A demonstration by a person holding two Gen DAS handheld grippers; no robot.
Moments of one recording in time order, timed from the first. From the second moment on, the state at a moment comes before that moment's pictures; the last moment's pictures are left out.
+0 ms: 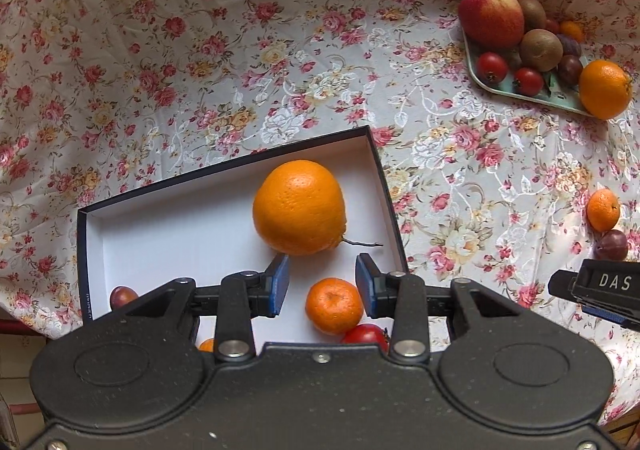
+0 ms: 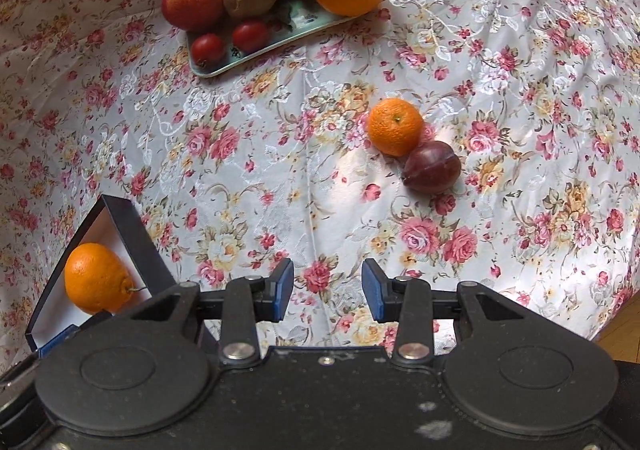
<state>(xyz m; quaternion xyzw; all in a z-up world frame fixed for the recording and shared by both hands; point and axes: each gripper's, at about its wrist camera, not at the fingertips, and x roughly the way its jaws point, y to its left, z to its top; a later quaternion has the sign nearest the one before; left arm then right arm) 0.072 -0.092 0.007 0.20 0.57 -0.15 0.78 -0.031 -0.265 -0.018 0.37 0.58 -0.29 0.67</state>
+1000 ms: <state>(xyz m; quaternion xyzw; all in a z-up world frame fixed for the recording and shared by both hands) 0.022 -0.253 -0.015 0.22 0.57 -0.30 0.73 -0.126 -0.379 -0.034 0.45 0.51 -0.43 0.60</state>
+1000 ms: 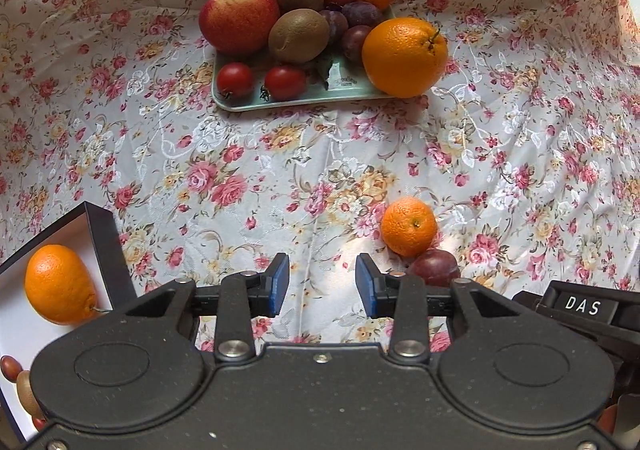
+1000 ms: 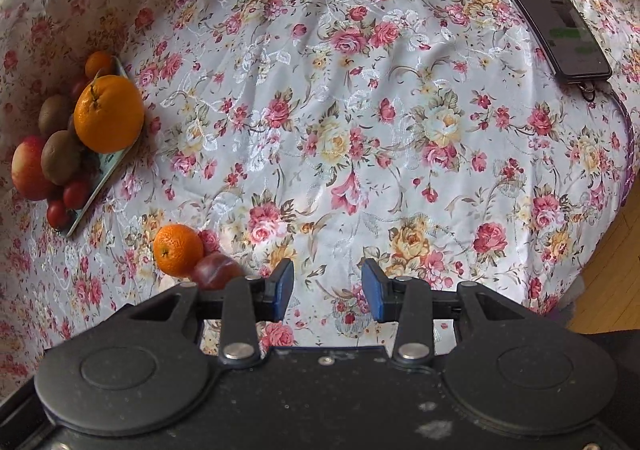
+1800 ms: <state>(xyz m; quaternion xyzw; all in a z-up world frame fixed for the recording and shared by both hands) 0.020 -0.311 -0.043 0.19 0.60 -0.33 0.70 -0.123 -0.412 -0.043 0.43 0.50 -0.45 0.60</state>
